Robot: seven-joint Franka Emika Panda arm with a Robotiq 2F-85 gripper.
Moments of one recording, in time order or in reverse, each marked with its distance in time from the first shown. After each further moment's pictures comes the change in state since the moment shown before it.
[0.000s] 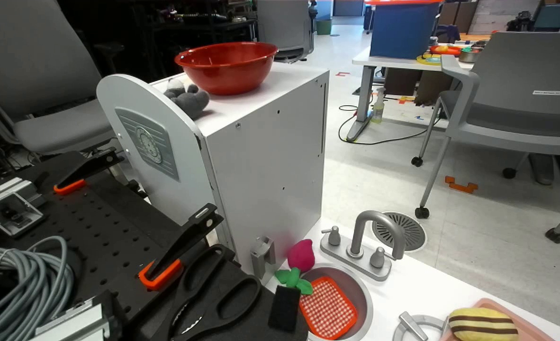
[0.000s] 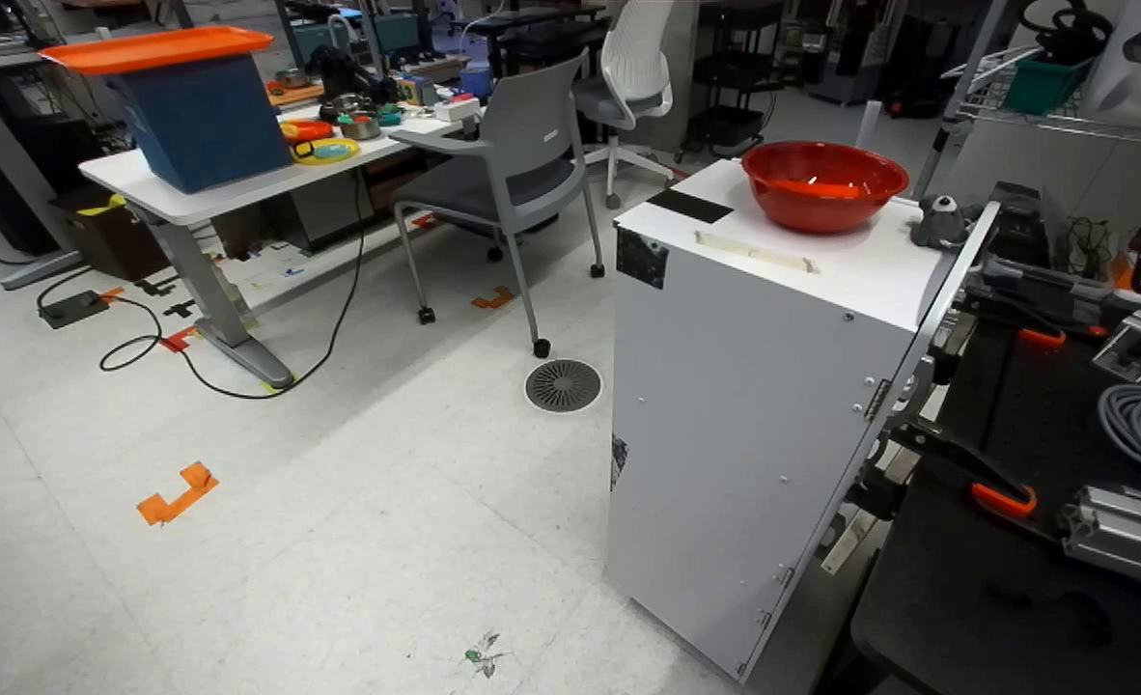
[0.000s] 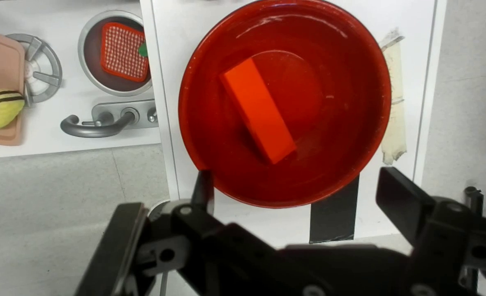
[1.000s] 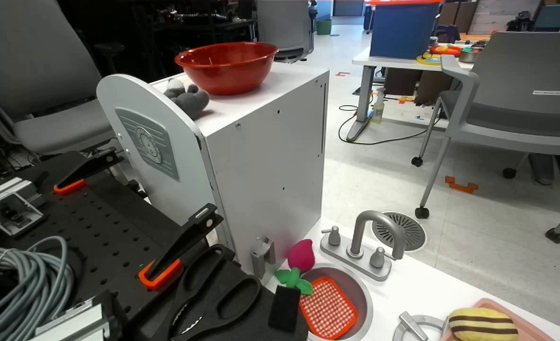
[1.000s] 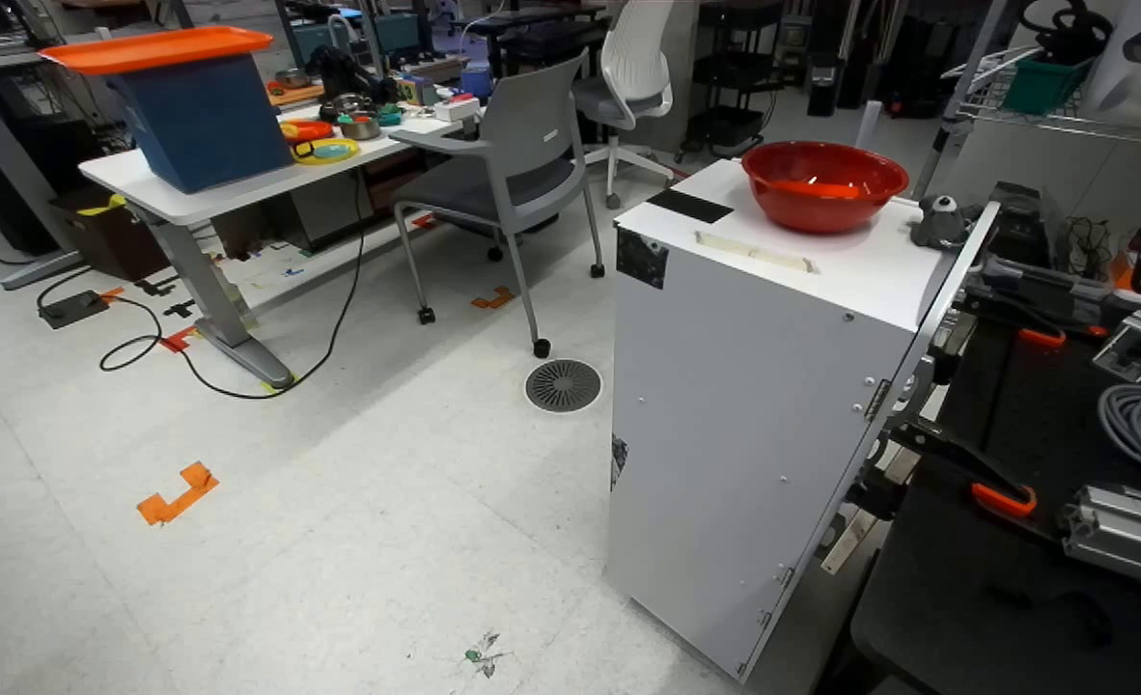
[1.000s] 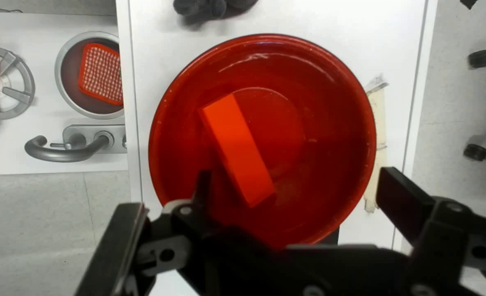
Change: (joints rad) arm 0.001 0.036 0.013 -0.002 0.039 -0.056 -0.090
